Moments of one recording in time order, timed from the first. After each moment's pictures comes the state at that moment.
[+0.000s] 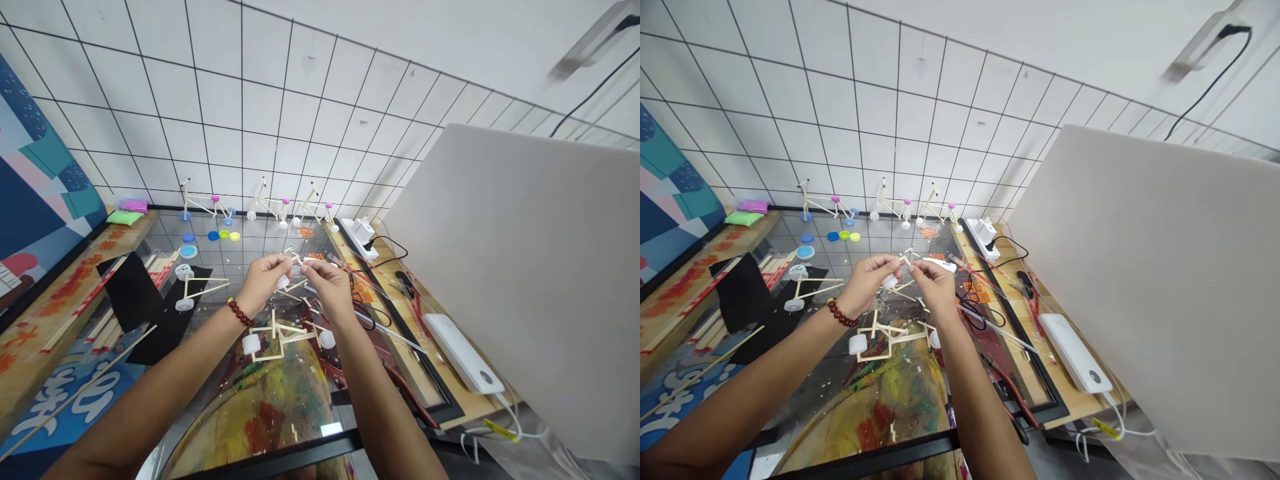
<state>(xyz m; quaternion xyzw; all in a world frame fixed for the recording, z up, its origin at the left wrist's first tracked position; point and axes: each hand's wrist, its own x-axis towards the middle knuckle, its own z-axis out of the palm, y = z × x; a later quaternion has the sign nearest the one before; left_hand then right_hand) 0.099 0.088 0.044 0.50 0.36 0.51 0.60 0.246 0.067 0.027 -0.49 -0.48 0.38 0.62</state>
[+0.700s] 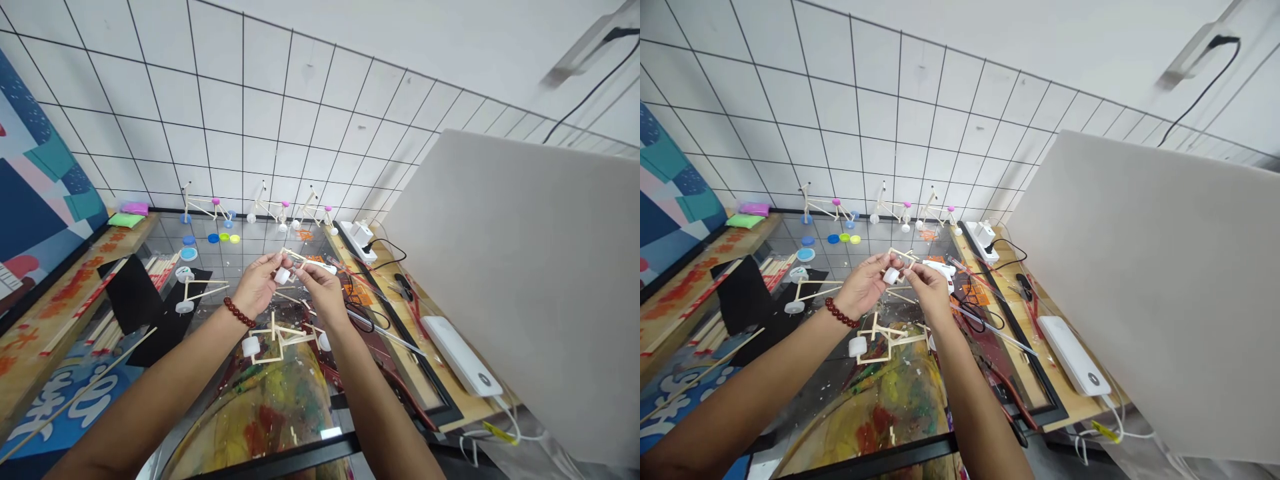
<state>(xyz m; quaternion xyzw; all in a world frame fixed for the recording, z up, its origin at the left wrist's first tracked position) 0.098 0.093 0.043 0.29 0.28 0.54 0.74 0.238 0.069 0.022 -0.44 -0.49 0.42 0.63</state>
